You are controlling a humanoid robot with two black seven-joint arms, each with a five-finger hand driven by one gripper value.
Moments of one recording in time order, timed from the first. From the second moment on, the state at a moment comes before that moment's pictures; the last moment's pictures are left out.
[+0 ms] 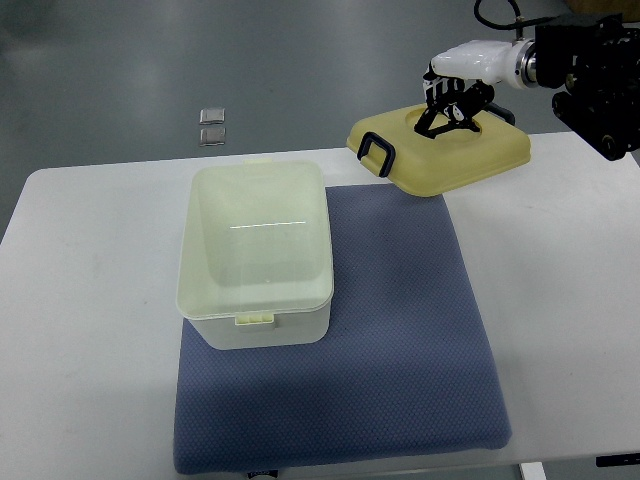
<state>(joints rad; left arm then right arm) -0.05 0.00 -0.02 -0.11 0.02 -0.09 0.04 1.36 -0.28 -0.10 0.38 -1.41 0.18 0.46</state>
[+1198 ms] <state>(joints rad) -0.05 0.00 -0.02 -0.11 0.02 -0.09 0.04 1.17 -0.26 -0.11 0.40 -1.42 0.18 0.51</state>
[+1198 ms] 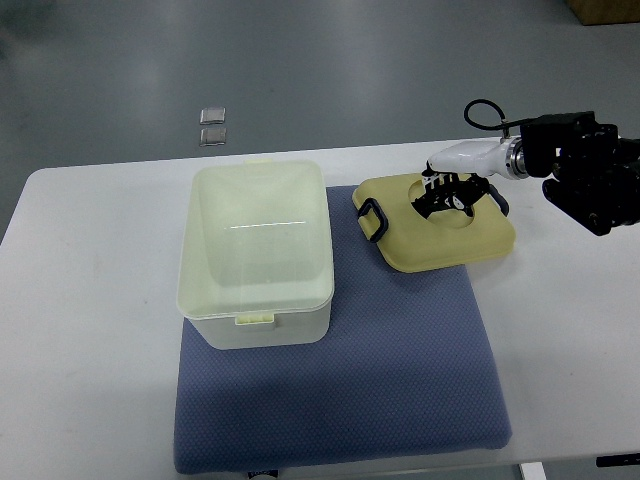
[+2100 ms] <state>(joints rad) -0.05 0.00 -0.02 -0.11 0.02 -0.09 0.04 1.18 -0.28 0.21 0.40 -0.77 0.17 0.49</state>
